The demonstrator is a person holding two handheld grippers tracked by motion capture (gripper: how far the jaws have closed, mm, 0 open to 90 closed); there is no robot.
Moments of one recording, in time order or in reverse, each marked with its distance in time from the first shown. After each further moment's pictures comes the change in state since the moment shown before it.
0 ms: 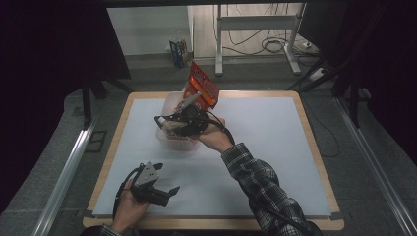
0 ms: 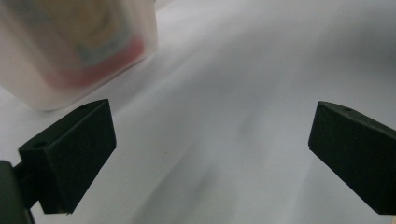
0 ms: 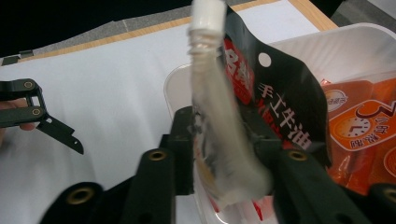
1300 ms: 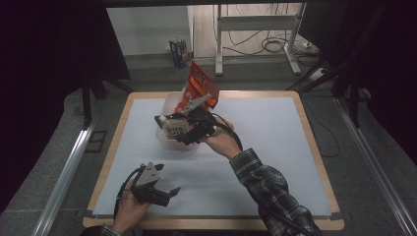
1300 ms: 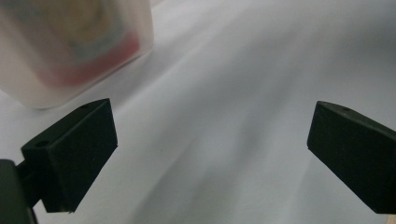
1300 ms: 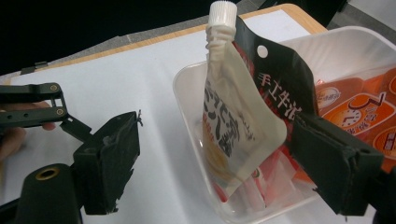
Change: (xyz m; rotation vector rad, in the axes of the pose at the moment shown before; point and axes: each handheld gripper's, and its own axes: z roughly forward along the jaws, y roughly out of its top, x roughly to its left) left arm -0.002 0.001 0.001 0.012 -0.006 0.001; right arm 0.003 -0.014 -0.020 -0.063 0.008 0.020
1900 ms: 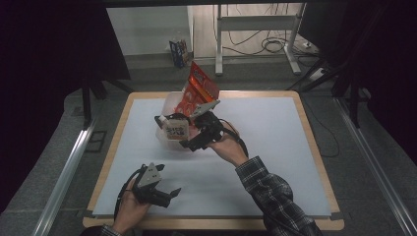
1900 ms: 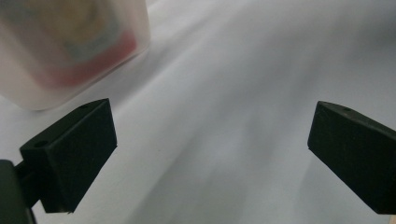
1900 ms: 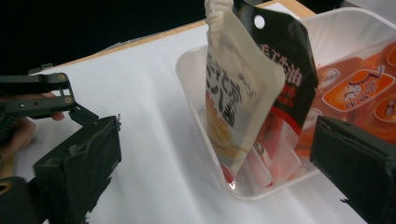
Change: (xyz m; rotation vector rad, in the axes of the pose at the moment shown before) left arm -0.003 0.000 0.002 0.012 0.000 0.025; right arm 0.003 -0.022 -0.011 -0.028 -0.003 0.047
